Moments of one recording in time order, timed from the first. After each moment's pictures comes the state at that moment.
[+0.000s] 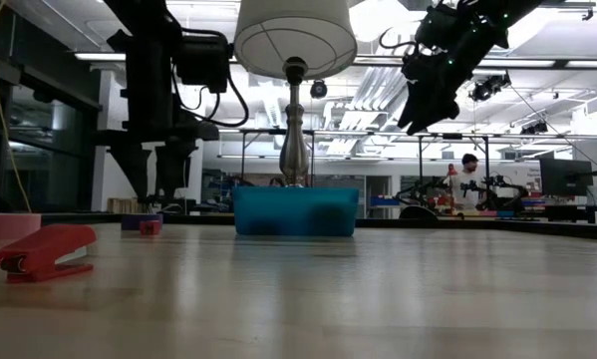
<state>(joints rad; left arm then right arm) 0.25 1.47 0.93 -0.85 -0.14 -1.02 -0.79 1.27 1.03 -0.56 -0.16 -0.07</state>
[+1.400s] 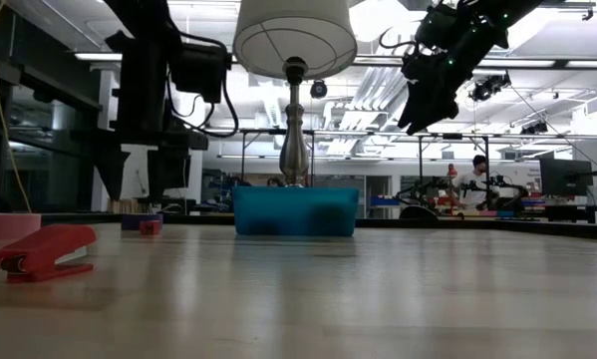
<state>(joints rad) 0.25 1.50 0.93 -0.94 -0.11 -1.11 -0.79 1.27 1.03 -0.56 -0.16 -0.09</state>
